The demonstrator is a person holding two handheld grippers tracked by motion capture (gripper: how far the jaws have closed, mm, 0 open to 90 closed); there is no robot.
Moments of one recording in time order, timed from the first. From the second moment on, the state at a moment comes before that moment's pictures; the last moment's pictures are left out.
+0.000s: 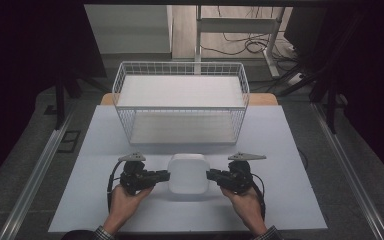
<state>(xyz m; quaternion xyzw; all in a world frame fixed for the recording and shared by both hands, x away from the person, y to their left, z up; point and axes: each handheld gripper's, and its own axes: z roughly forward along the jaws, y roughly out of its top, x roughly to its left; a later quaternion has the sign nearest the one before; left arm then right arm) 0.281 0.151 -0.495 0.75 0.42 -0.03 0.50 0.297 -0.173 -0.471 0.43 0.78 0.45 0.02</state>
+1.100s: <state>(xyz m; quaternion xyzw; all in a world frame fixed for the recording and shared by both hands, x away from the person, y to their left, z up) 0.321 0.155 -0.388 0.74 0.41 0.04 0.53 0.337 -0.170 -0.369 0.38 0.76 0.52 0.07</state>
